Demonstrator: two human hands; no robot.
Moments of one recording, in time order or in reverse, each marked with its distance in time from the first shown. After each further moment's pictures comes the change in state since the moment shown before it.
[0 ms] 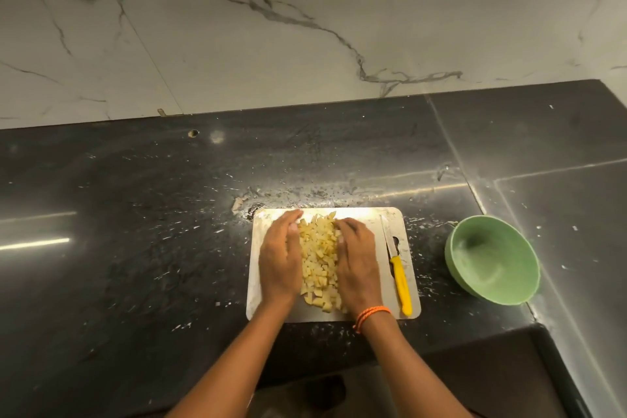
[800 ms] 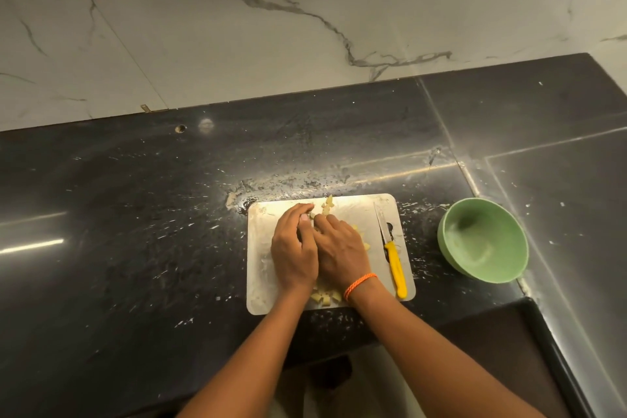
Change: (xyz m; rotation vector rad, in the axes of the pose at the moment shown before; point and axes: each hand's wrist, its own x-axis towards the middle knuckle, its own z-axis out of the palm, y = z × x) left_hand -0.003 0.010 0.028 0.002 0.094 0.039; right_hand 0.022 0.002 0.018 -0.644 -0.067 -0.595
